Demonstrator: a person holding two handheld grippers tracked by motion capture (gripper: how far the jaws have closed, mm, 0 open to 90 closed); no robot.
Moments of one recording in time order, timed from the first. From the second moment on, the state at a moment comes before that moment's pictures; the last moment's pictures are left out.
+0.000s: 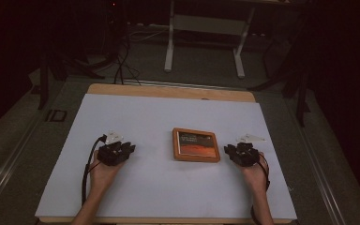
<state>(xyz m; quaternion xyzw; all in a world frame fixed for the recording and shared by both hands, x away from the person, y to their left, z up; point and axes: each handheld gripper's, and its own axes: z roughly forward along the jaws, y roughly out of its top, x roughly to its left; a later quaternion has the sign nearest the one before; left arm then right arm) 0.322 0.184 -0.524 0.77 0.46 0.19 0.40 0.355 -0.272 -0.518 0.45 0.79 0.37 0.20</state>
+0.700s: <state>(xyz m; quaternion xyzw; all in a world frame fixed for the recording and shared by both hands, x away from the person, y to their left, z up) 0.310 0.170 -0.513 0.78 0.42 0.18 0.43 0.348 -0.248 -0.520 0.40 0.82 0.37 0.19</state>
